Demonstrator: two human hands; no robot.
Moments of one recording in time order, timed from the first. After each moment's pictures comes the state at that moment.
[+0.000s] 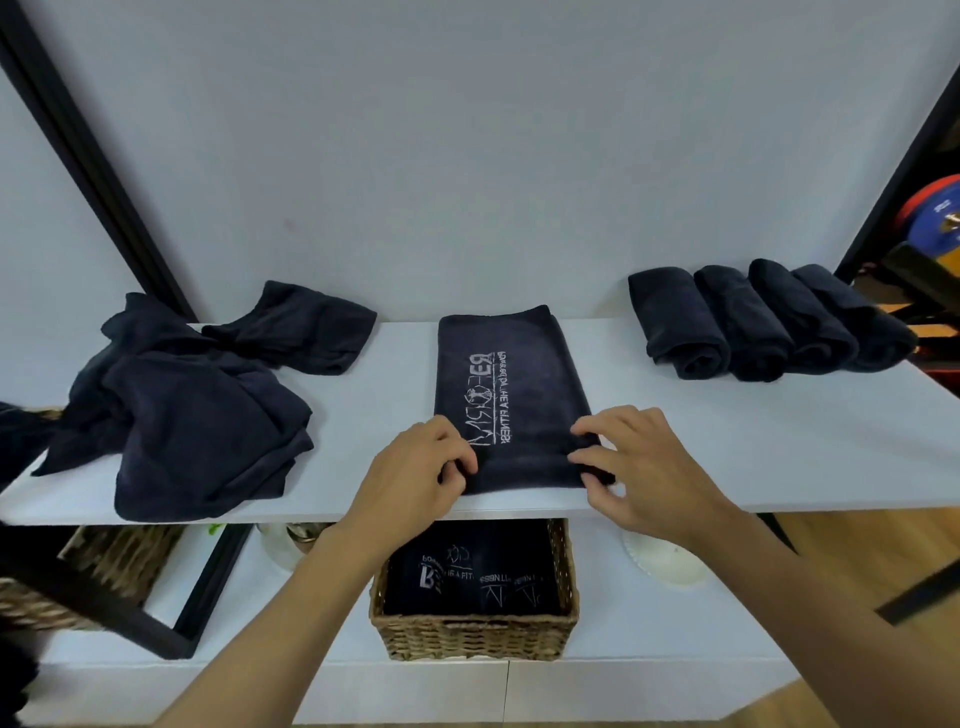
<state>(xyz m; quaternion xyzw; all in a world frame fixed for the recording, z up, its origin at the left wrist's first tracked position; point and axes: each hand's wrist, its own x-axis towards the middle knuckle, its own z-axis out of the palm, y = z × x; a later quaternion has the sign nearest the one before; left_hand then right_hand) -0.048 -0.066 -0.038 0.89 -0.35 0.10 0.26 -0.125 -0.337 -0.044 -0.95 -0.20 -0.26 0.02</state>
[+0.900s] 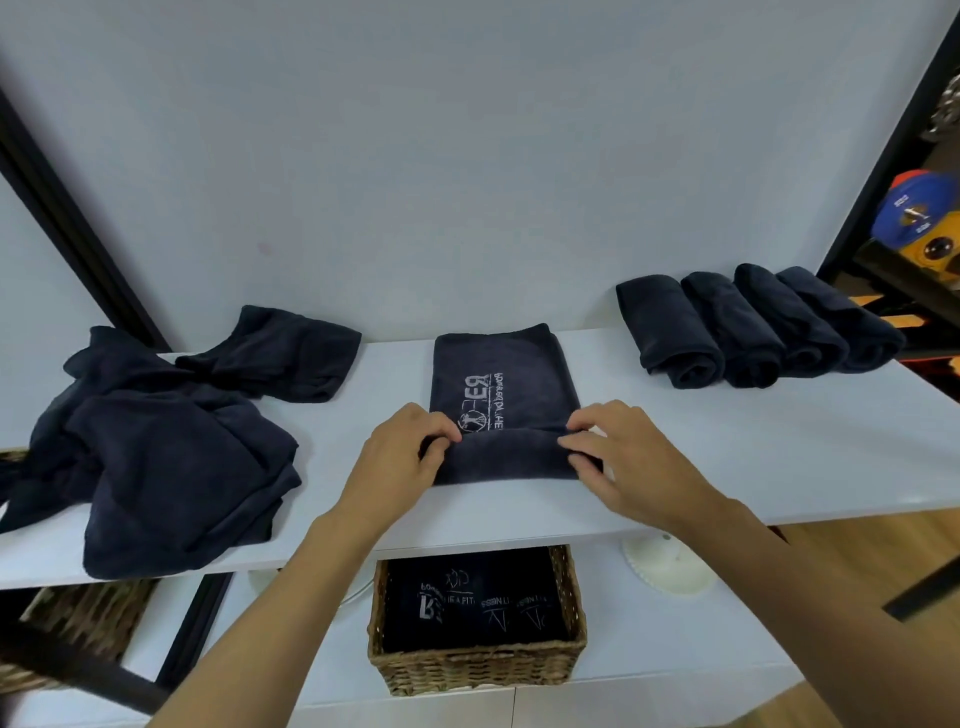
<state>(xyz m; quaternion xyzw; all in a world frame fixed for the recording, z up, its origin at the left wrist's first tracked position) 0.005 -0.071 -0.032 0.89 -0.31 0.08 0.31 -0.093 -0.338 -0.038 -0.96 -0.16 -0.24 0.07</state>
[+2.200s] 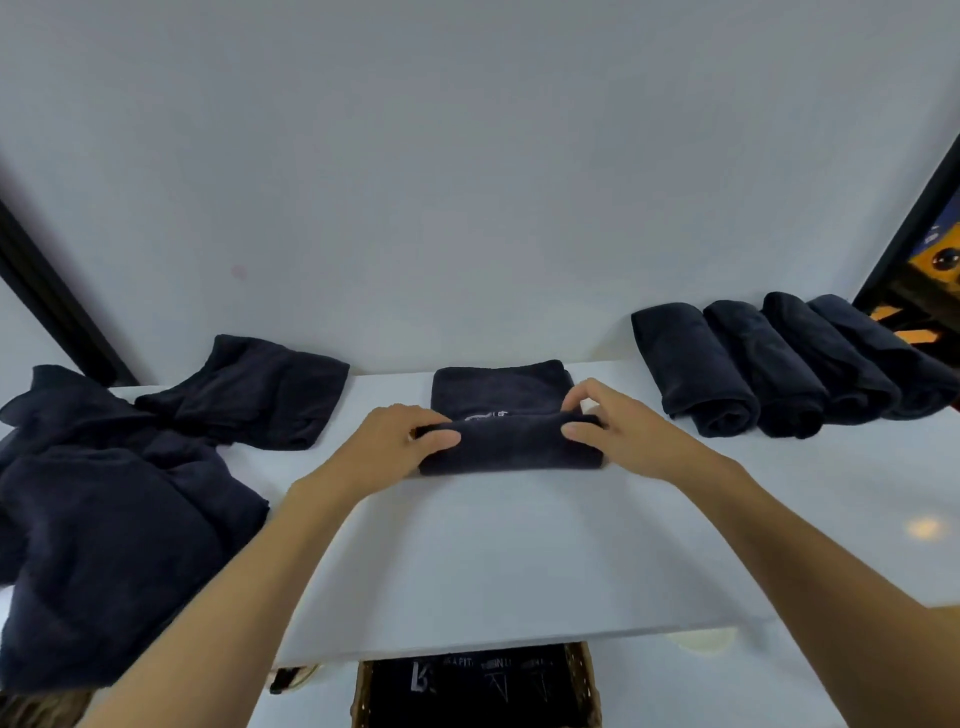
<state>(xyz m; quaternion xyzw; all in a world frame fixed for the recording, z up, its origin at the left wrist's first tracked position) 0.099 -0.091 -0.011 0.89 -0.30 -0.09 0.33 0.002 -0.367 -0.010 -0.92 0.02 0.00 0.40</state>
